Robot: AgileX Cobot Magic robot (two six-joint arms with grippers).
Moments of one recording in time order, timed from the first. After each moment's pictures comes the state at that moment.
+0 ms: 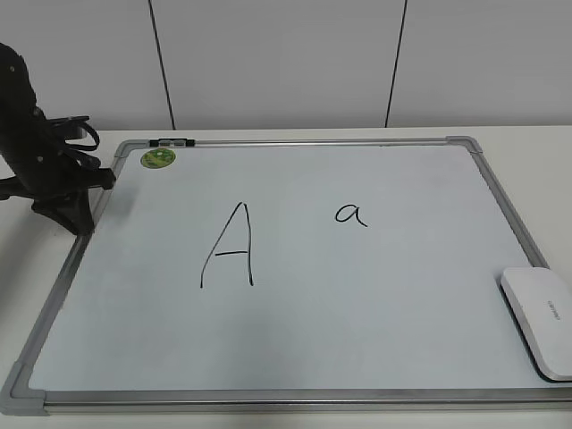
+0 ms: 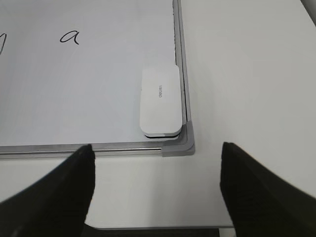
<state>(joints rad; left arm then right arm) -0.04 2.24 -1.66 -0.15 0.99 0.02 -0.03 -0.02 -0.49 0.05 1.14 -0.02</state>
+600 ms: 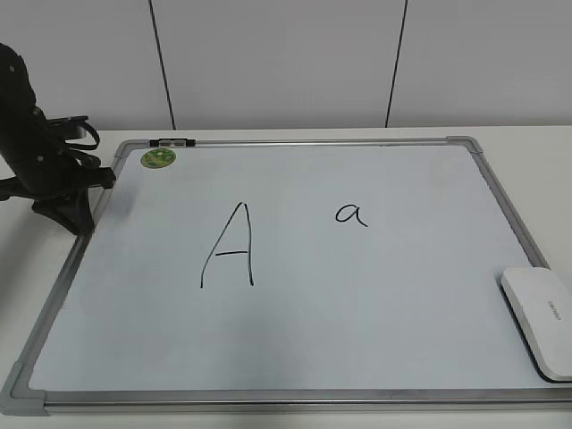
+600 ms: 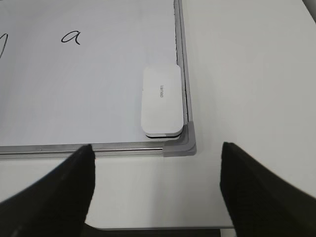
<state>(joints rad) -0.04 2.24 -1.66 -0.16 0.99 0.02 -0.03 -0.02 -0.49 0.05 1.14 -0.02</state>
